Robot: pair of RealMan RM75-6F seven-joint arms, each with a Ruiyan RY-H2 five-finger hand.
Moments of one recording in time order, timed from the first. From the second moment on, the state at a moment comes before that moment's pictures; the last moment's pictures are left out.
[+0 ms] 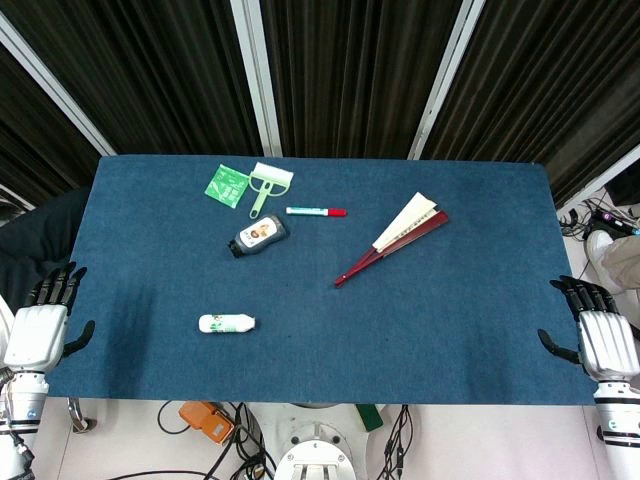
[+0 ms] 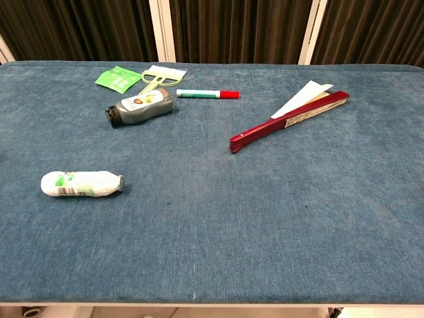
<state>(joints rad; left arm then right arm) -0.11 -1.21 -0.06 -1.56 1.42 1.44 0.12 0.09 -1.11 0.08 -1.64 -1.43 1.43 0.02</state>
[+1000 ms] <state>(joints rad) -0.23 -1.38 -0.06 -1.63 1.37 1.24 0.25 0.10 -1.11 0.07 -1.65 -1.43 1.41 0.01</state>
